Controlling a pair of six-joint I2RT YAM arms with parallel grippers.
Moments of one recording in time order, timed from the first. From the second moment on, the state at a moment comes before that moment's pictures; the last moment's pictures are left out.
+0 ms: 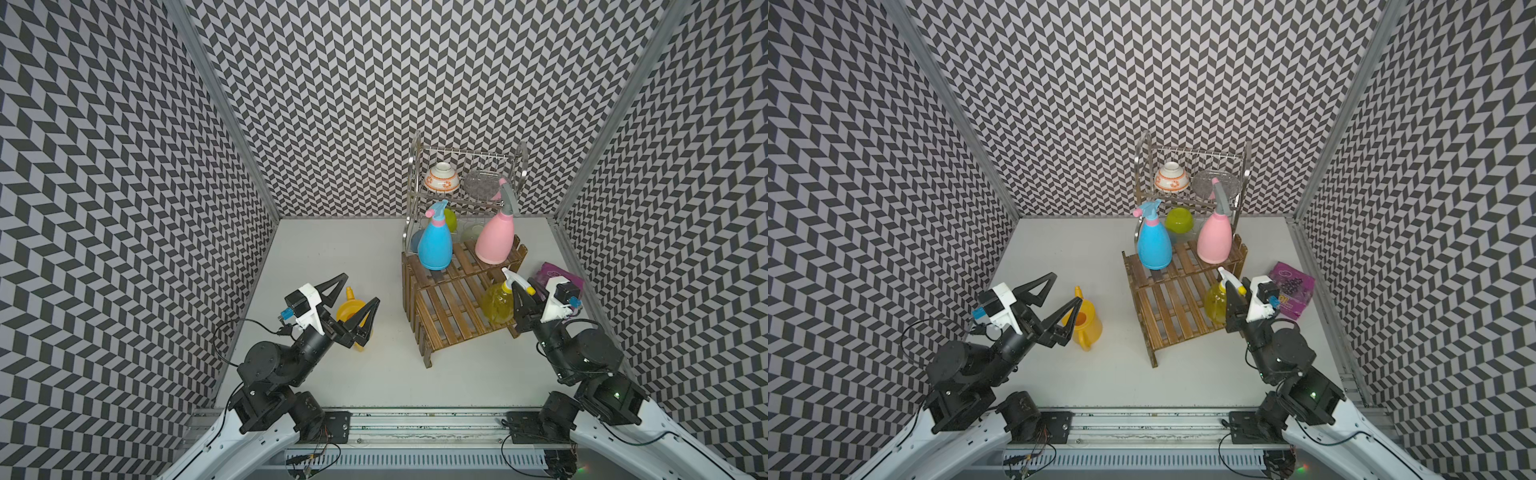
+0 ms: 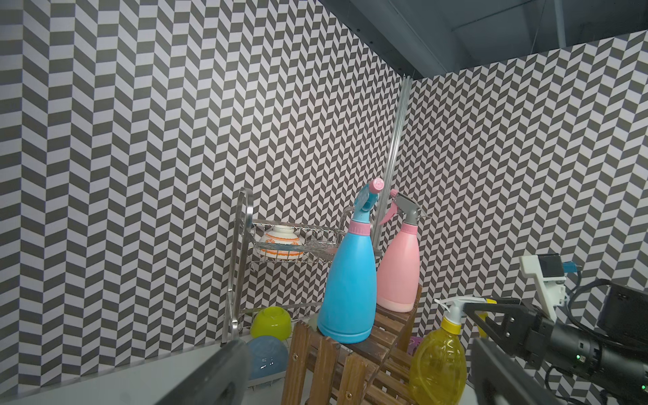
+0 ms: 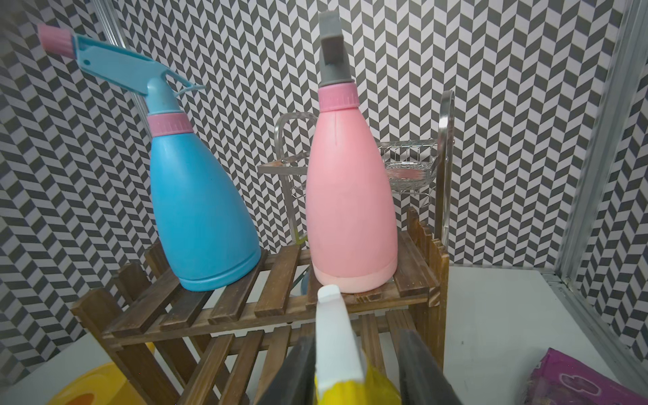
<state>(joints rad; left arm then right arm) -0.80 0.36 0.58 0.11 -0.09 -0.17 0.82 0.40 0.55 -0.08 0.57 0.08</state>
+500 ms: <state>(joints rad) -0.80 0.35 0.58 0.10 -0.15 -0.17 0.82 0.30 0.61 -0.20 0.48 0.06</state>
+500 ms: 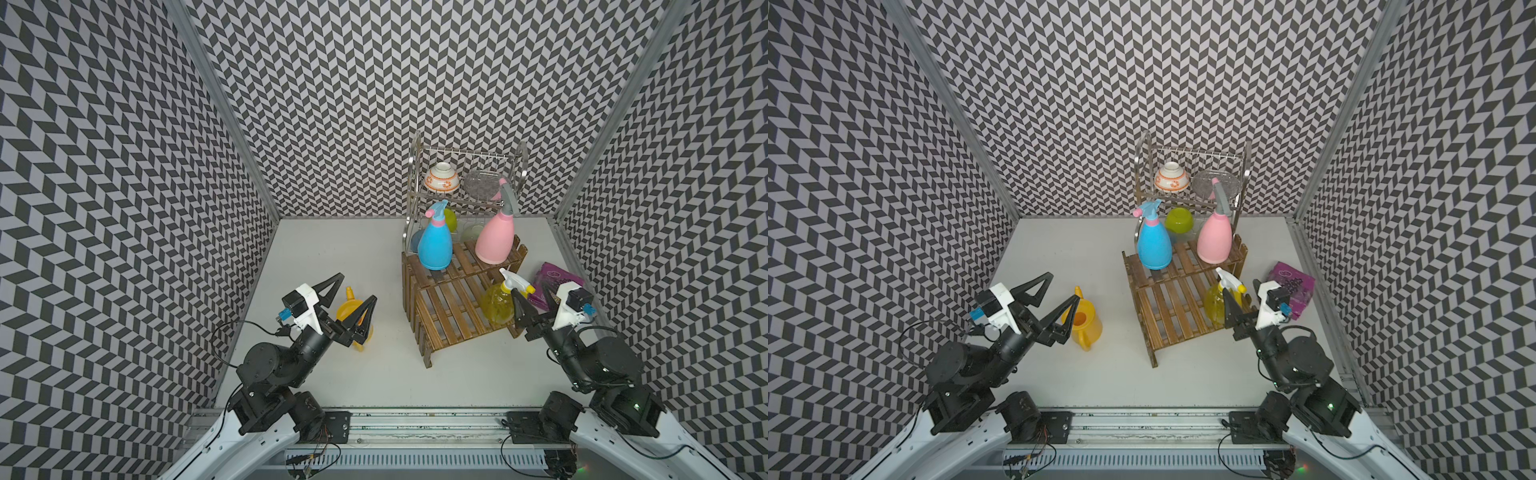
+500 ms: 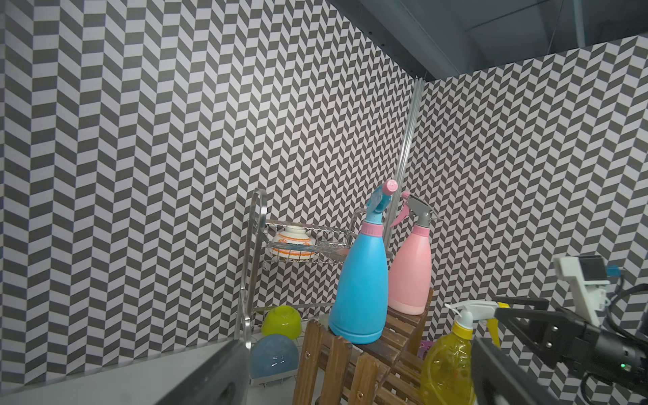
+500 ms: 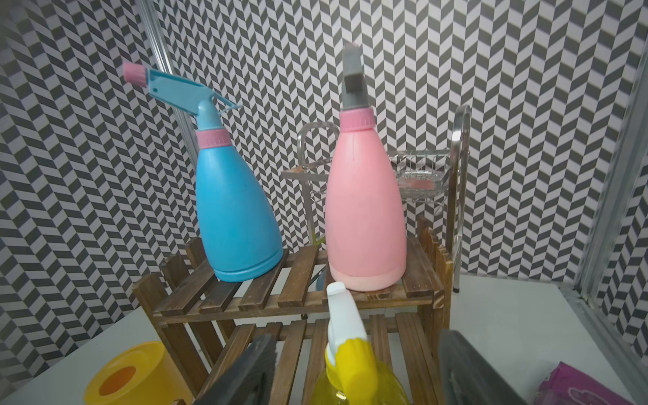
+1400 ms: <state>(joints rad) -0.77 0.58 0.63 -0.19 -0.33 -0.36 0.82 0.55 0.82 -0.15 -0.23 -0.03</state>
